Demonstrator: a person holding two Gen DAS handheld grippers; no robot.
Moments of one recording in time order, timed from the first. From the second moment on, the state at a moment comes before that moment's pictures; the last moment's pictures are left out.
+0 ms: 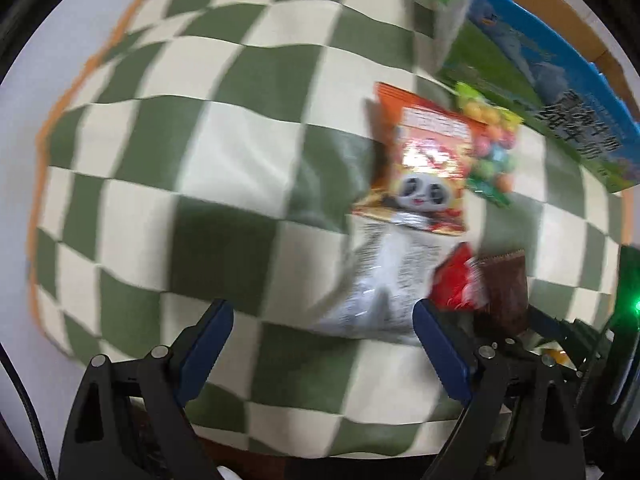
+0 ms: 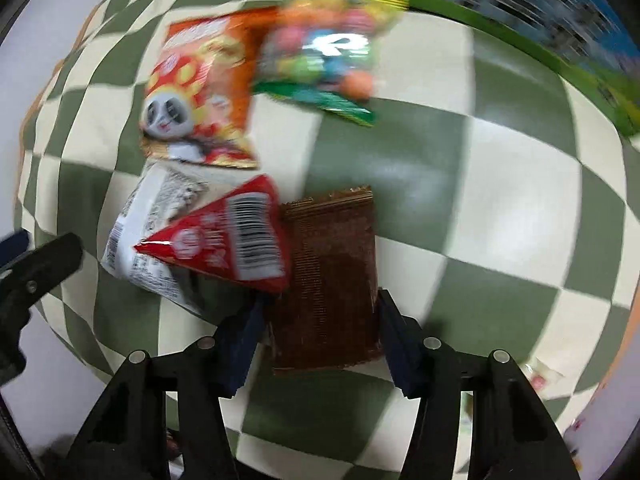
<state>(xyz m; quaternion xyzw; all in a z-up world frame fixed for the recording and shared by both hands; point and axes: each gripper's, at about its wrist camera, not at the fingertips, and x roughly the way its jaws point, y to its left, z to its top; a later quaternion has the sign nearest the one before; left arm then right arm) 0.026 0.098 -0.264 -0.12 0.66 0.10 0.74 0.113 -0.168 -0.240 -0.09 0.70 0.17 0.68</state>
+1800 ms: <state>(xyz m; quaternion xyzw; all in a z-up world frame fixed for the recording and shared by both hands) 0.176 0.019 -0.115 -0.14 0.56 -0.05 0.82 0.287 -0.278 -0.024 0.08 0.59 0.18 0.79</state>
